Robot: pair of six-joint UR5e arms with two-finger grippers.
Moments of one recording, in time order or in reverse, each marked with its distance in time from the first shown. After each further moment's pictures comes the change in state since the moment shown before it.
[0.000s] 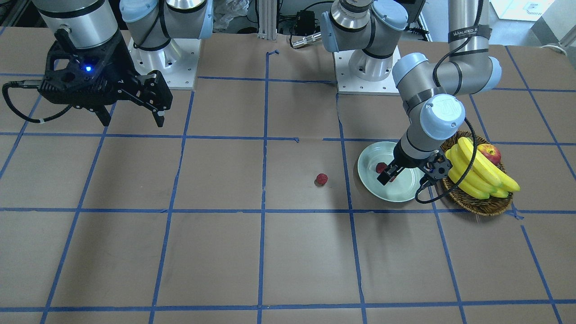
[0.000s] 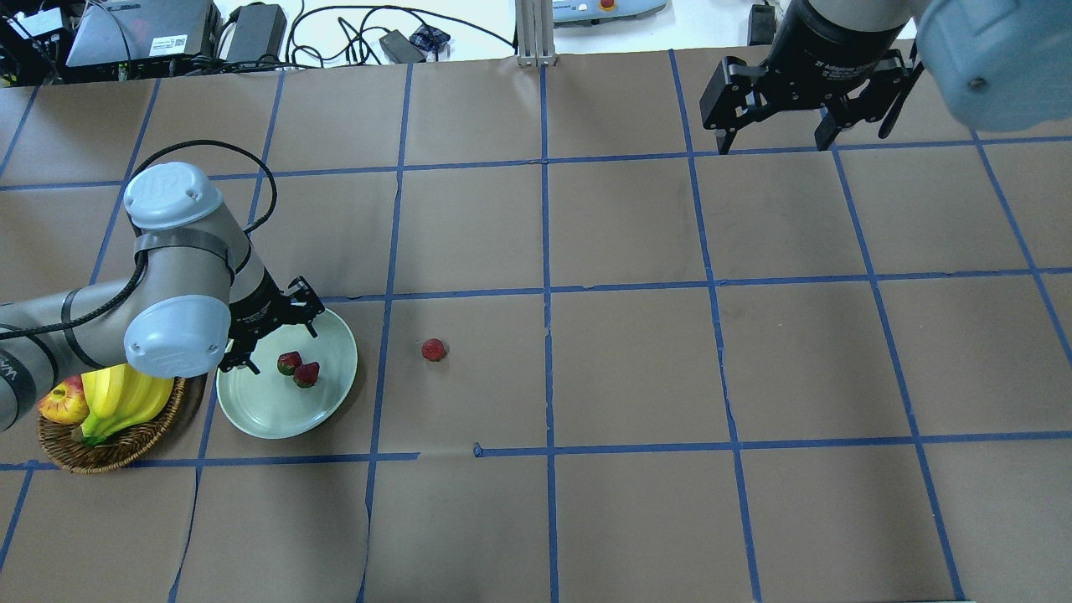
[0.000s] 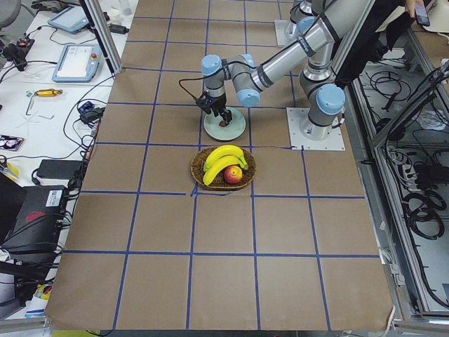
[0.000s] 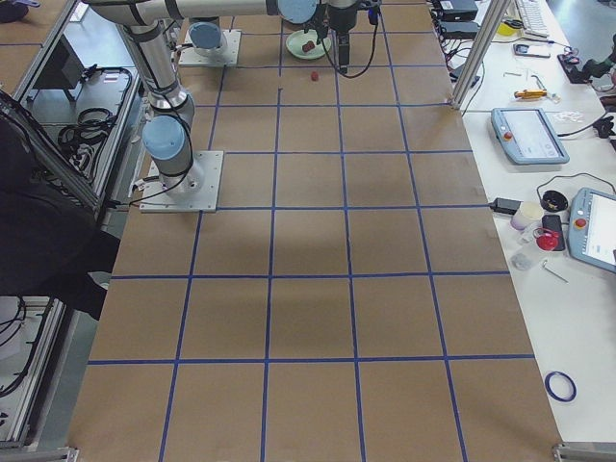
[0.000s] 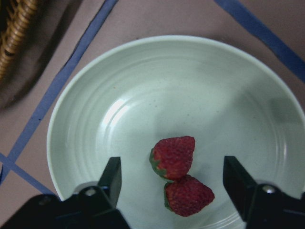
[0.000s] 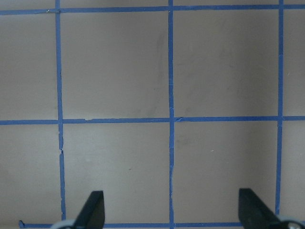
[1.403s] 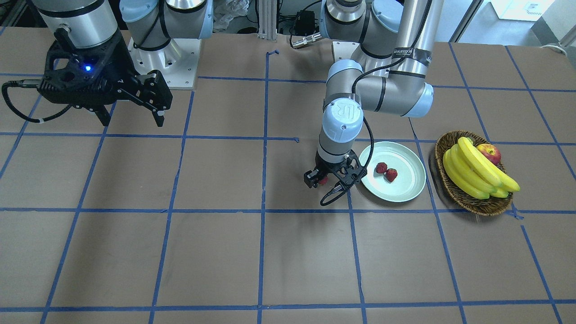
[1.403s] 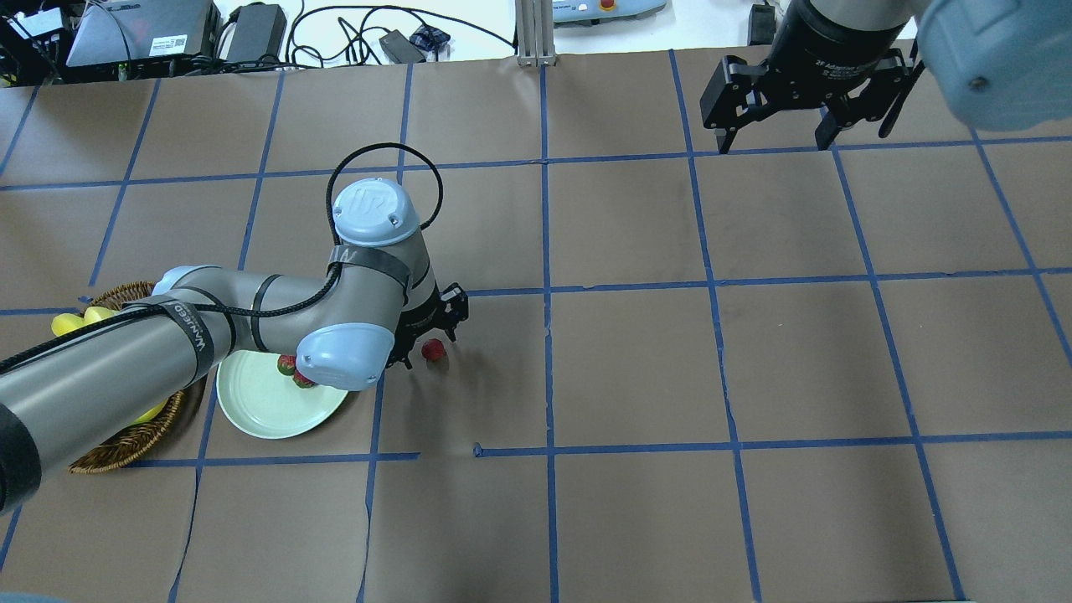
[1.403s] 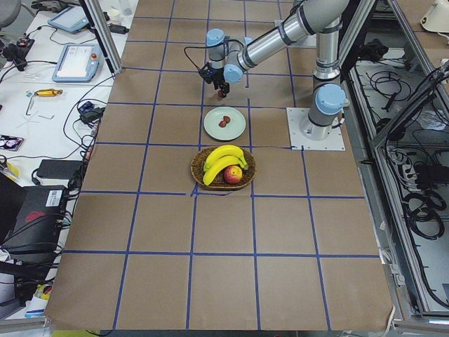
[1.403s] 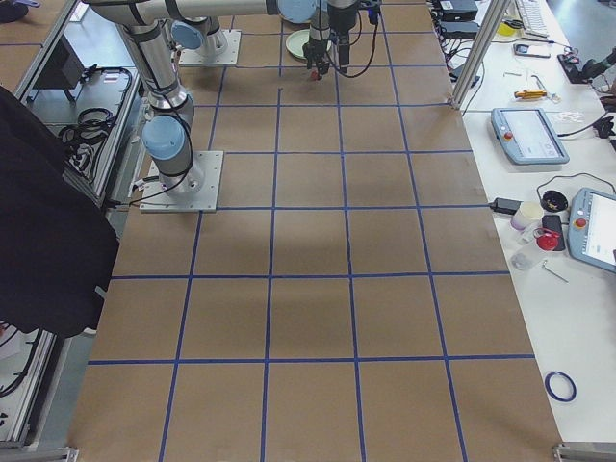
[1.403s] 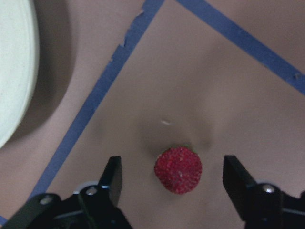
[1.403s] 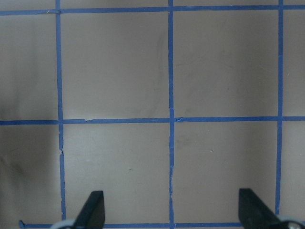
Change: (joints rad) left arm -0.344 -0.136 0.067 0.086 -0.070 -0.257; right arm 0.000 0.000 -0.001 0.000 0.000 0.000
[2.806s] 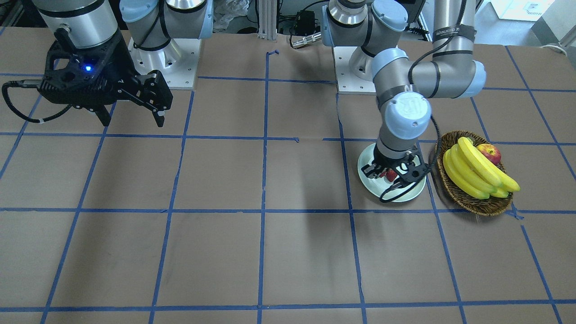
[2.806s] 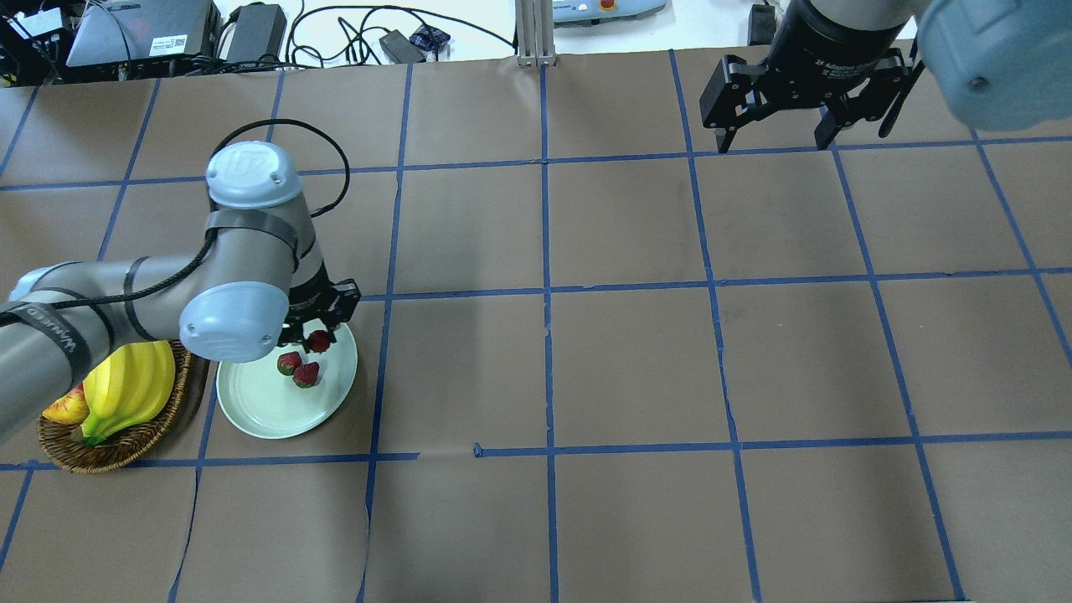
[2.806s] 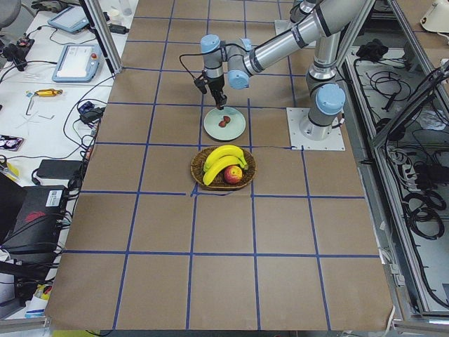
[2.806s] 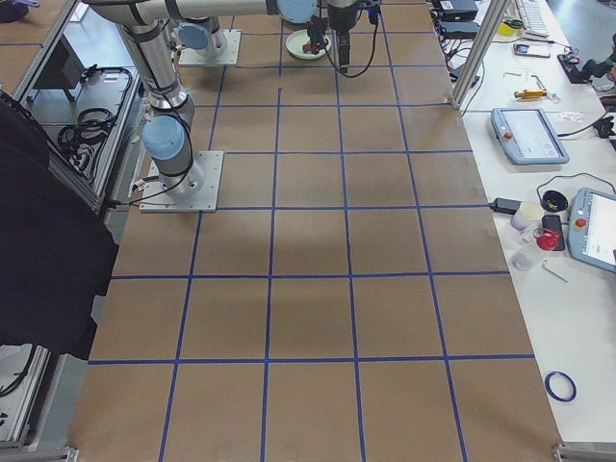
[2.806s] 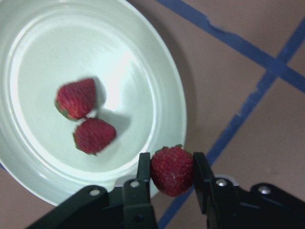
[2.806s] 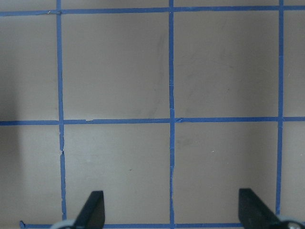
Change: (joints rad) left arm 0.274 0.126 -0.009 -0.154 0.152 0.388; right arm 0.000 0.000 0.000 -0.001 0.002 0.000
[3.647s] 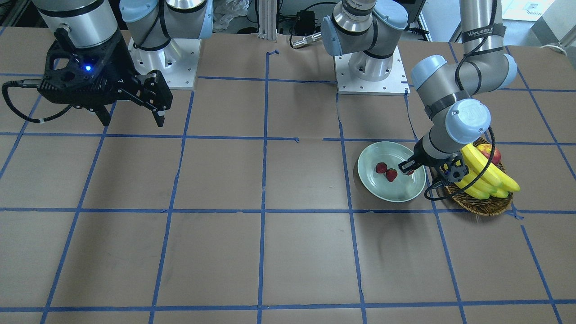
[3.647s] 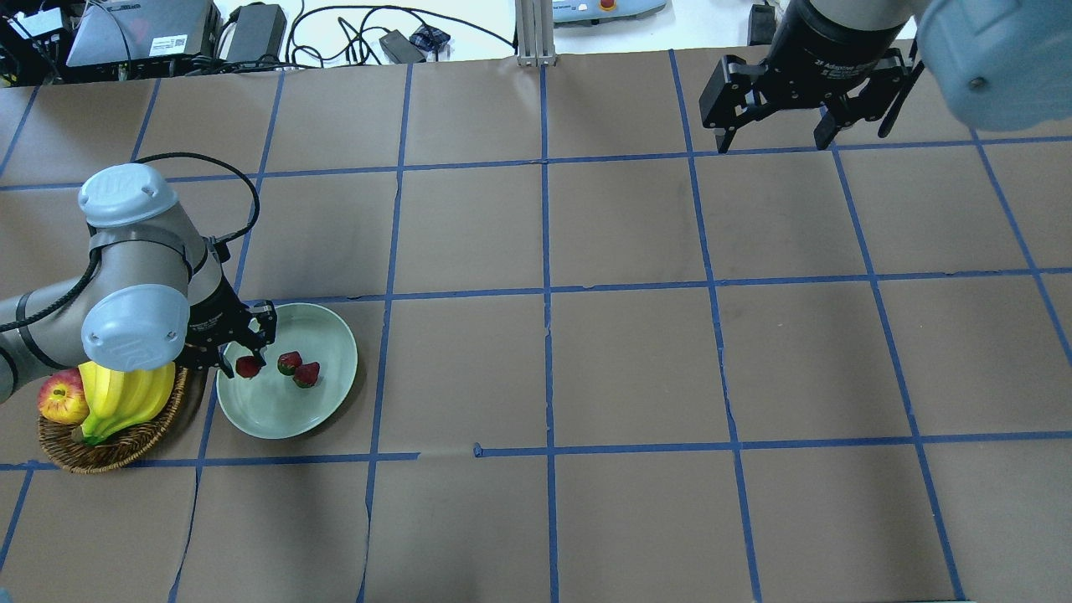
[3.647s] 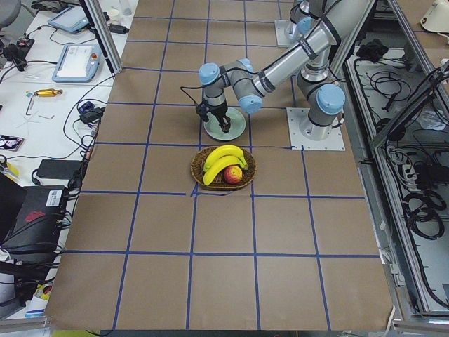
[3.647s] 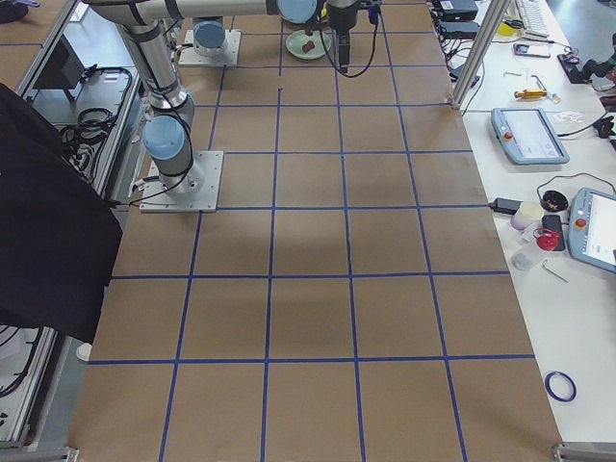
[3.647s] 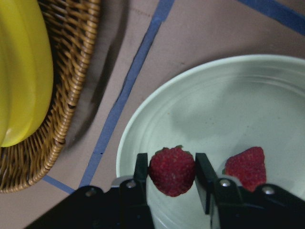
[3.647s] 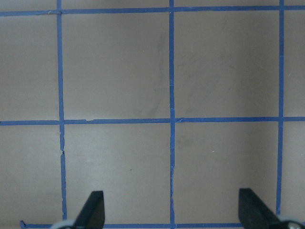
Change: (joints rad) left arm 0.203 0.008 -0.051 0.007 -0.039 0.225; right arm 0.000 0.000 0.000 0.000 0.001 0.000
